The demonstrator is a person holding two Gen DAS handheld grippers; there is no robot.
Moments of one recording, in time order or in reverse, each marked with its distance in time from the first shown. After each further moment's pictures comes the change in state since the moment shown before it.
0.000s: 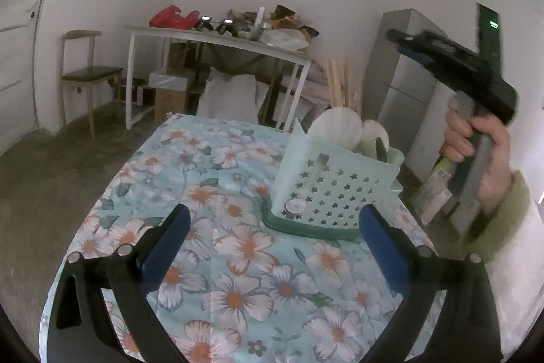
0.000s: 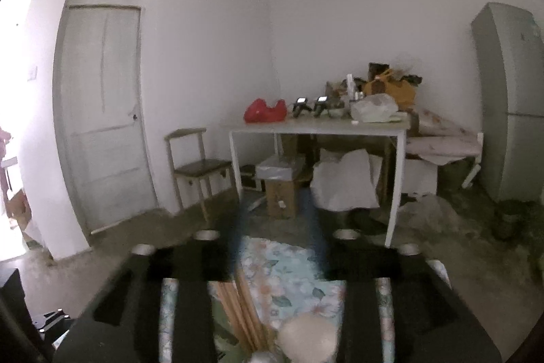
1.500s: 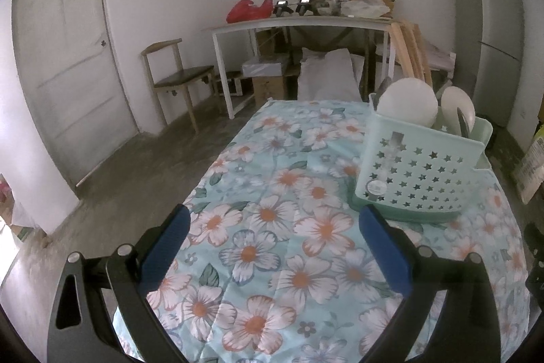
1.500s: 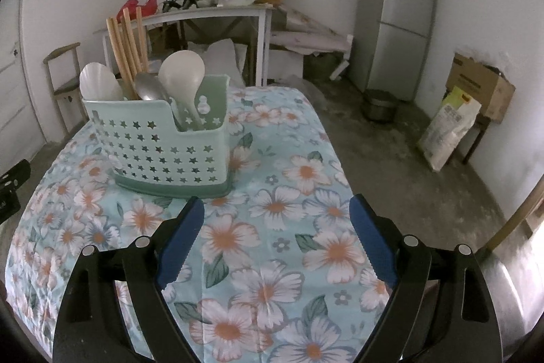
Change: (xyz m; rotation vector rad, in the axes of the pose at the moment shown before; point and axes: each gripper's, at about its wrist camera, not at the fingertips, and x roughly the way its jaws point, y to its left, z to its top) left arm 0.011 -0.037 0.004 0.094 0.116 0.526; right arm -0.103 0.019 -0.149 0.084 0.439 -0.612
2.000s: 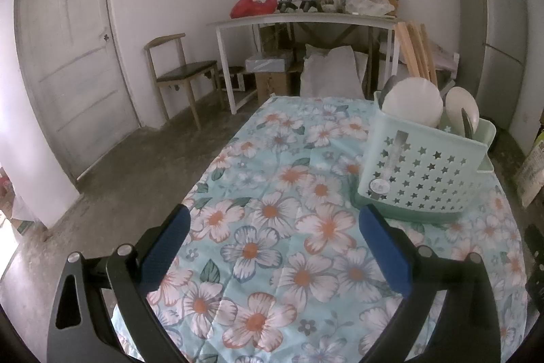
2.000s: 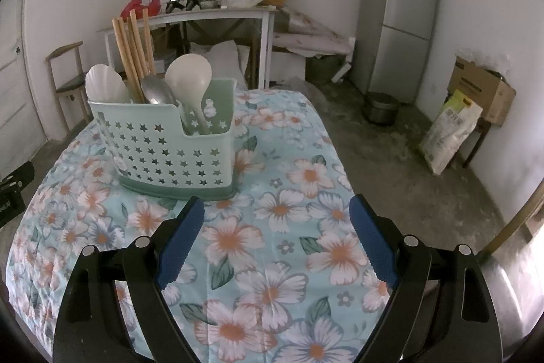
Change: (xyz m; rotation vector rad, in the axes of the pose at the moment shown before) left arm 0.002 0.002 0.000 -0.015 0.016 0.005; right arm -0.003 0.004 0.001 -0.010 -0.007 0.005
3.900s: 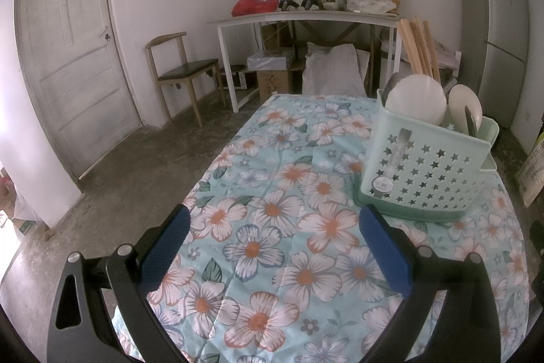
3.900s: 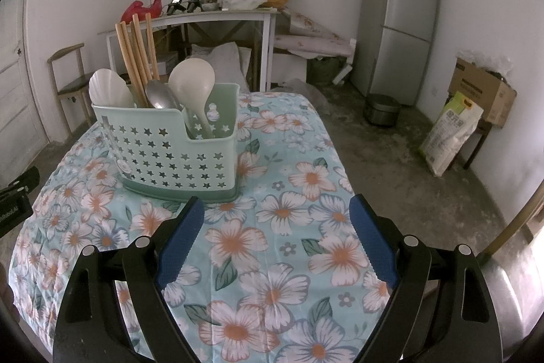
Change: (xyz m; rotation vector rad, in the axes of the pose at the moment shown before) left arm 0.001 0.001 0.000 0.001 0.005 0.002; right arm 0.000 0.003 0.003 -0.006 -0.006 0.002
